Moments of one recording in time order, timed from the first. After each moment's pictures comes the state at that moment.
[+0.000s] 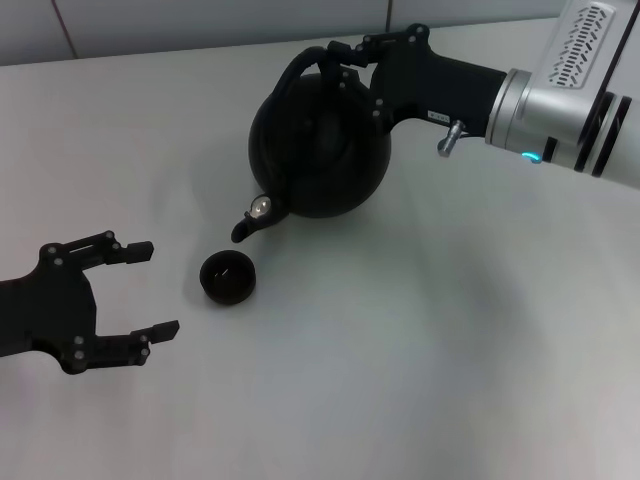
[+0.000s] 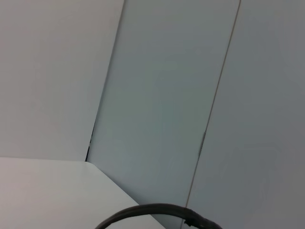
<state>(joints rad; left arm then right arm) -0.28 -2.03 0.99 0.91 1.82 1.63 -1.07 0.66 2.09 -0.95 -0.41 -1.40 -1.17 0.69</state>
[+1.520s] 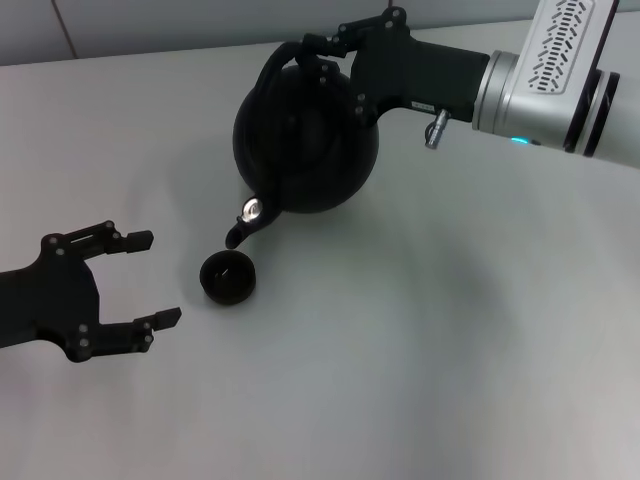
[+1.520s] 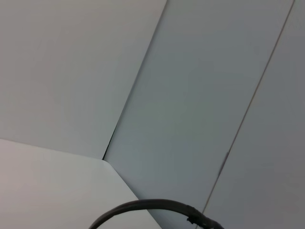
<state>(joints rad) -0.28 -2.04 0.98 0.91 1.82 1.60 -1.06 0.66 2.09 -1.04 -0.51 -1.40 -1.16 0.66</state>
